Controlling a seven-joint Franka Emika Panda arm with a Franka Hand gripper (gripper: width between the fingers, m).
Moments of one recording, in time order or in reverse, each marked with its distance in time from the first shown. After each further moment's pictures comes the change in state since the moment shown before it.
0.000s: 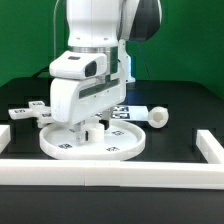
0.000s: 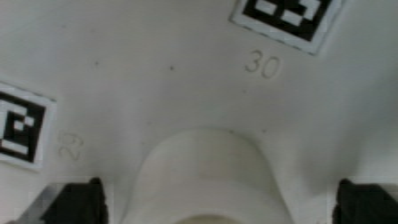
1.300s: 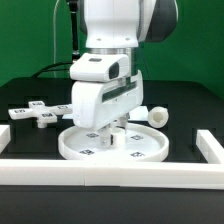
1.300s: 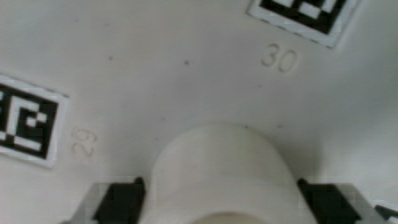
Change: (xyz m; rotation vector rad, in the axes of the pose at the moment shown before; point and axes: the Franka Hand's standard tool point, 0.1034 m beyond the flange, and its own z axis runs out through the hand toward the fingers) arm 0.054 0.007 0.000 -0.012 0.036 -0.030
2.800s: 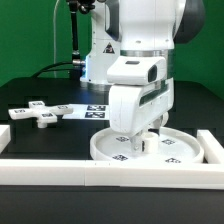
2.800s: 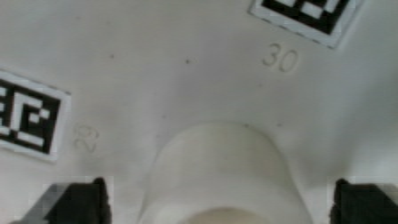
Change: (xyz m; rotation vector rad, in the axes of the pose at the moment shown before) arm 0.052 -0.009 -0.007 0.006 0.004 0.002
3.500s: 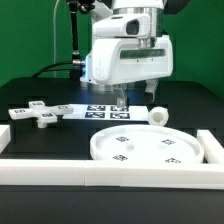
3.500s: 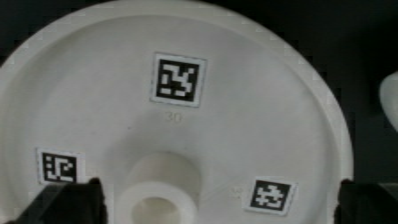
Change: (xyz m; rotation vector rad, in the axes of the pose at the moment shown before) arm -0.029 -0.053 -0.053 -0.056 0.015 0.311
